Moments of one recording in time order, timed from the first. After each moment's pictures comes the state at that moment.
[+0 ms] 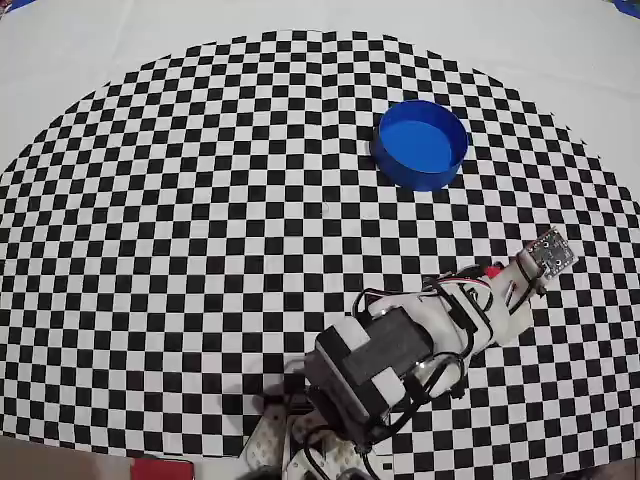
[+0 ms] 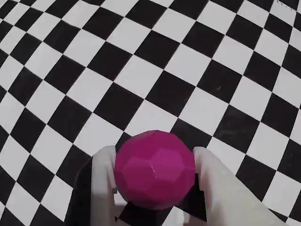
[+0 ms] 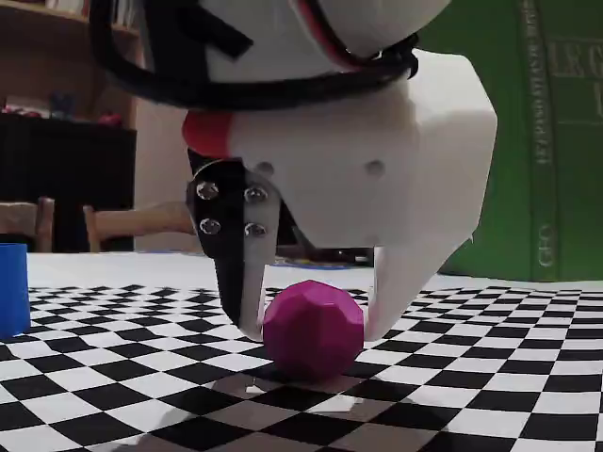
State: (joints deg) arm 58.7 90.0 141.4 -6.5 -89.8
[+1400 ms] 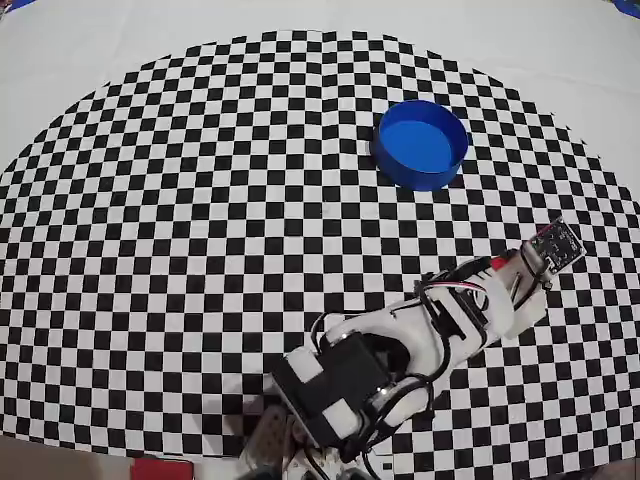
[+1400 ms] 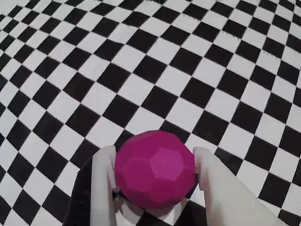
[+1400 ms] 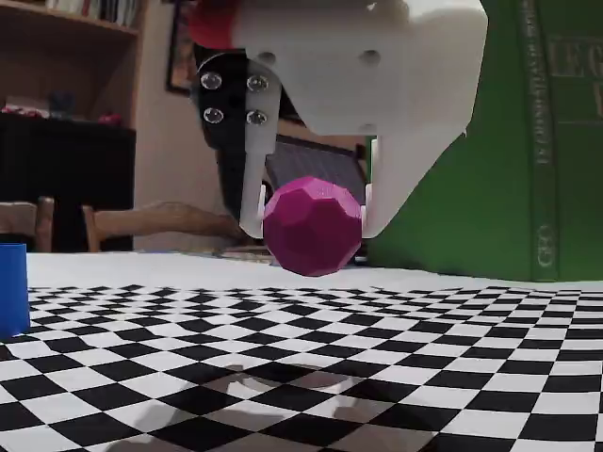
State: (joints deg) arm 58.7 102.9 145.4 -7.0 -89.8
